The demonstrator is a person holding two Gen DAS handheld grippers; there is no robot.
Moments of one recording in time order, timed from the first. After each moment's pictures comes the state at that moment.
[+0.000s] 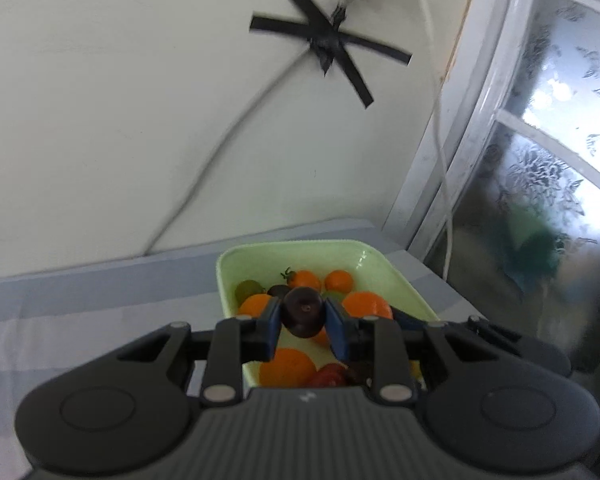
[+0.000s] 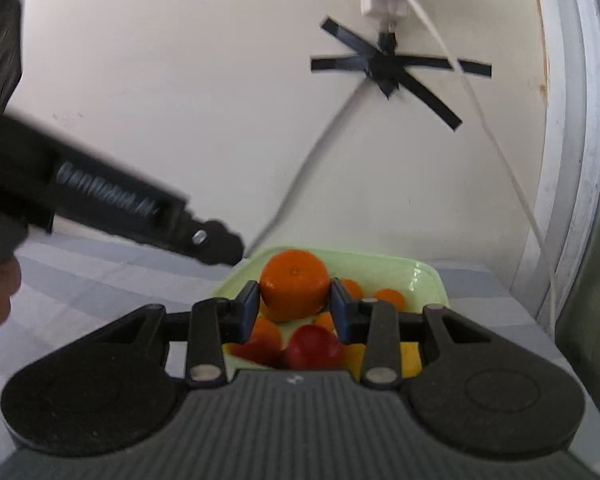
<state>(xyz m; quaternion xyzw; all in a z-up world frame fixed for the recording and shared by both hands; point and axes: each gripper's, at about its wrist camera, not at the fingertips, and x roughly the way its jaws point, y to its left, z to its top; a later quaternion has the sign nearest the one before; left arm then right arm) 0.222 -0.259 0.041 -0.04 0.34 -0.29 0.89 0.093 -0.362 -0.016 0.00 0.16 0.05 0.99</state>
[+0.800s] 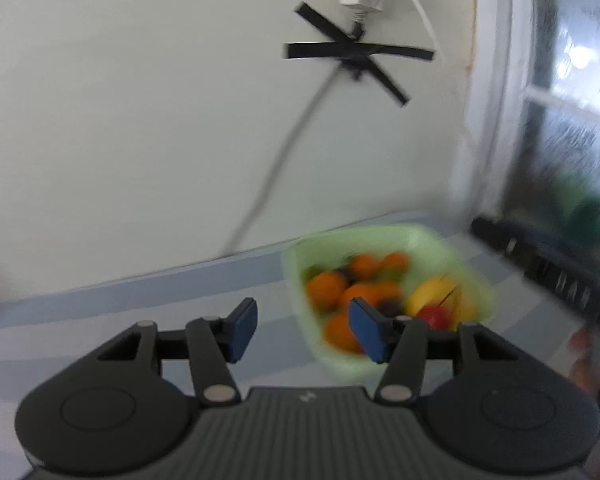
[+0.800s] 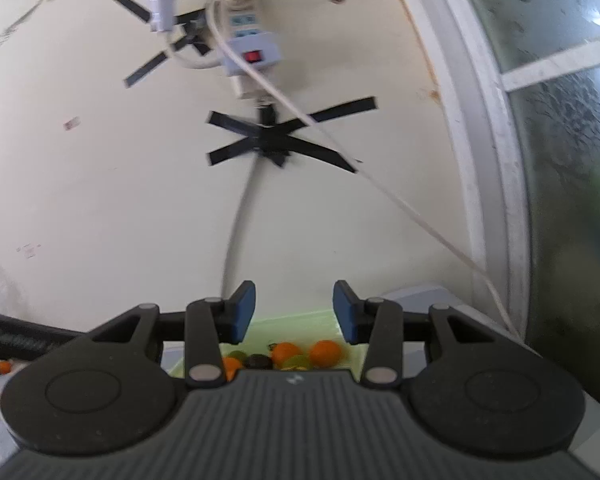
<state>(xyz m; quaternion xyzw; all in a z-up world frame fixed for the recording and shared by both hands) 0.146 -0.250 0.054 0.06 0.30 -0.17 0.94 0.051 -0.429 0.005 0.13 0.06 0.02 0.99</state>
